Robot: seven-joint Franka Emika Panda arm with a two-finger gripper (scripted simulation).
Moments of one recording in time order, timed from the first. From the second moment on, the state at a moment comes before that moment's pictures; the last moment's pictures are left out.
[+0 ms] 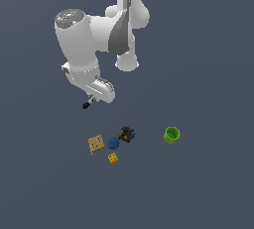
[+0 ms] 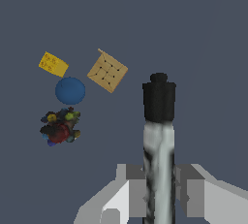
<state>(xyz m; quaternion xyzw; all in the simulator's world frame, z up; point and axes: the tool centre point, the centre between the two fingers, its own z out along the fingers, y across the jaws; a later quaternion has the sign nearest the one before) -0.038 -0.134 0.210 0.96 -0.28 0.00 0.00</state>
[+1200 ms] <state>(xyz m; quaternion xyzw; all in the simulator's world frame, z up) 0.035 -0.142 0.372 0.96 -0.28 0.00 0.00</state>
